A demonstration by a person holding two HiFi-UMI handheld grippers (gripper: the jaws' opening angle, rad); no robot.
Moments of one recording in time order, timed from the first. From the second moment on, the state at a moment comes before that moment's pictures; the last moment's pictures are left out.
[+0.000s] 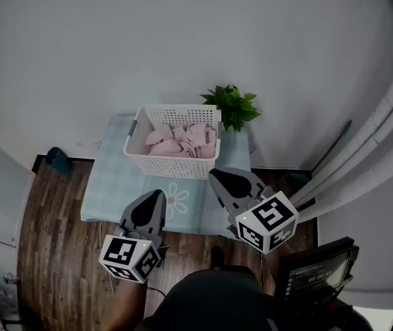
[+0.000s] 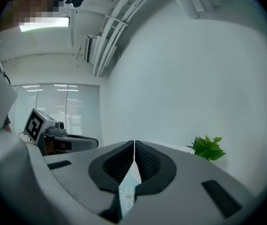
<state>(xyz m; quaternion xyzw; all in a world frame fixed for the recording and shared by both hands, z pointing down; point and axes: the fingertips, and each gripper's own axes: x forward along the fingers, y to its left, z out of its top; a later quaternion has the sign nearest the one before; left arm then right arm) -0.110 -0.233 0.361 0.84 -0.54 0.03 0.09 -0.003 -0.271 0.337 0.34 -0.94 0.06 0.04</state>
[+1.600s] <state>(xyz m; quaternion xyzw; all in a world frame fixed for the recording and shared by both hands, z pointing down) -0.170 -0.516 0.559 0.86 -0.14 0.48 0.10 -0.103 -0.527 0.530 0.18 -0.88 0.07 0.44</state>
